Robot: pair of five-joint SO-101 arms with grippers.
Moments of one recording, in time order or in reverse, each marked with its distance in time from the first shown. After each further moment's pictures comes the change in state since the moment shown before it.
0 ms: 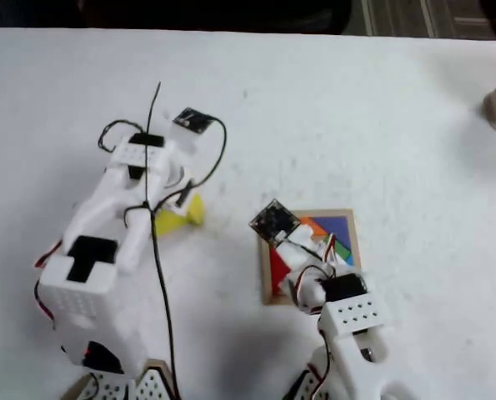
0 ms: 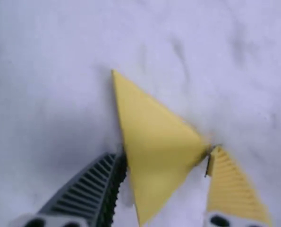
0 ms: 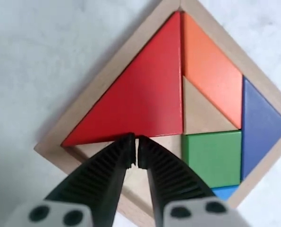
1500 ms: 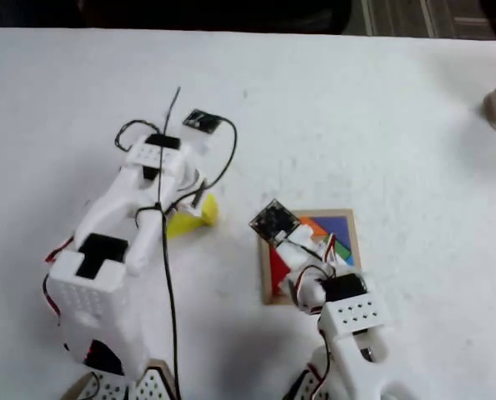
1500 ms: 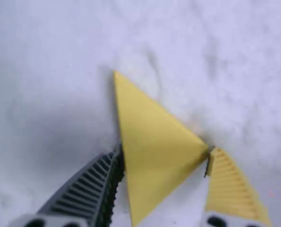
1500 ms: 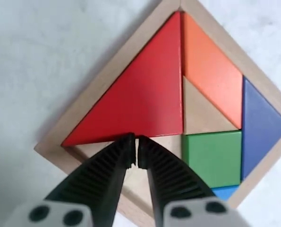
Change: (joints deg) left arm 4.1 3.0 -1.8 -0.1 7.3; right arm 0.0 0.0 0.1 0.0 0.0
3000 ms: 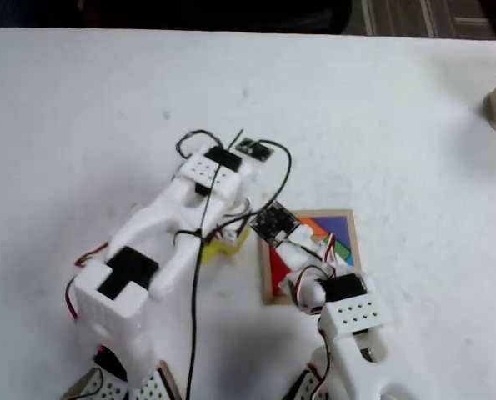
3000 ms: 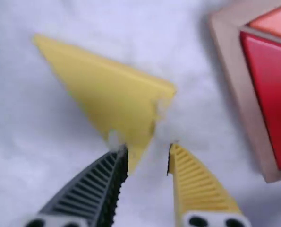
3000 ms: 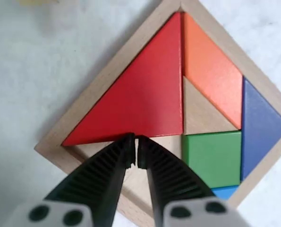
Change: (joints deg) left arm 16.5 -3.3 -1.2 14.9 11.3; right arm 0.0 0.0 0.0 0.0 0.0
